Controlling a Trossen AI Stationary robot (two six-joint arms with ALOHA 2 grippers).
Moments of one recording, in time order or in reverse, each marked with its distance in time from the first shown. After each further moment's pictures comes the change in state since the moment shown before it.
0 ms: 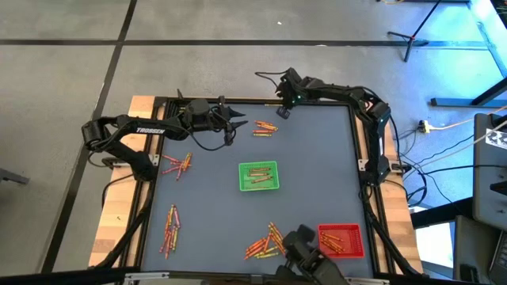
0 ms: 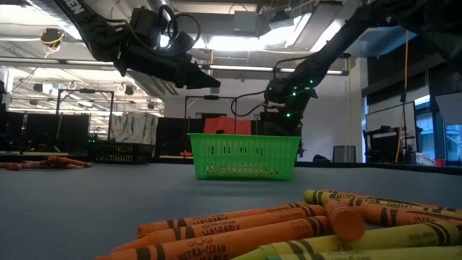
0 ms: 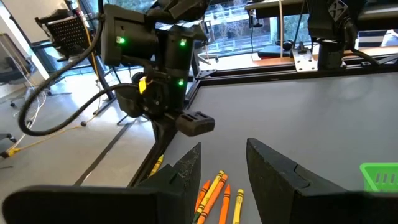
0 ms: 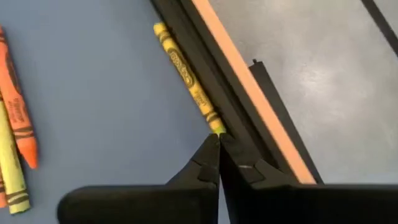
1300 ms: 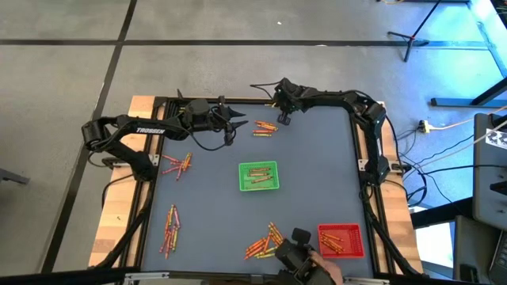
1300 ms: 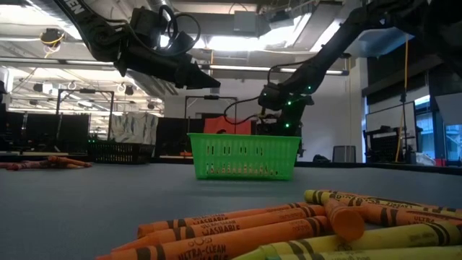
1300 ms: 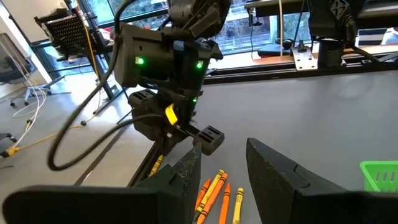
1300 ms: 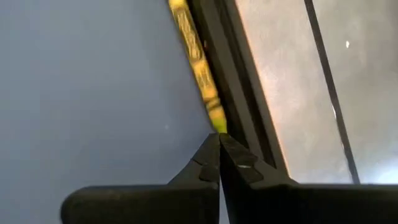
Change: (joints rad) left arm 0.000 0.000 0.000 -0.005 0.000 0.005; right arm 0.074 0.029 -0.066 0.097 0.238 -0.190
